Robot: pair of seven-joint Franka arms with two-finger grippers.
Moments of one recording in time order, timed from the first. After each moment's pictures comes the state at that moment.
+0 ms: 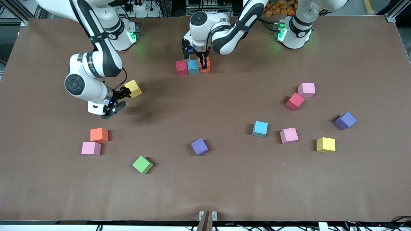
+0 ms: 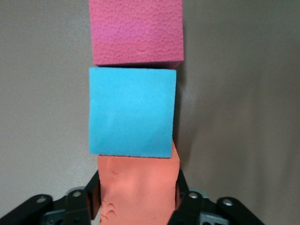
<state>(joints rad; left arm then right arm) -0.79 0.49 -0.45 -2.07 0.24 2.48 0.05 0.34 0.17 -0.15 -2.33 0.12 2.23 -0.48</state>
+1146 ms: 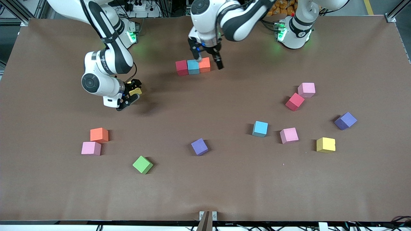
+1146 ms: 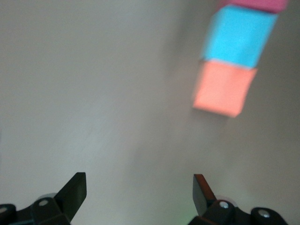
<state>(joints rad) -0.63 0.20 -0.41 -1.98 0.17 1.93 0.05 0.41 0.17 -0.15 -2.45 0.25 2.29 -0.52</state>
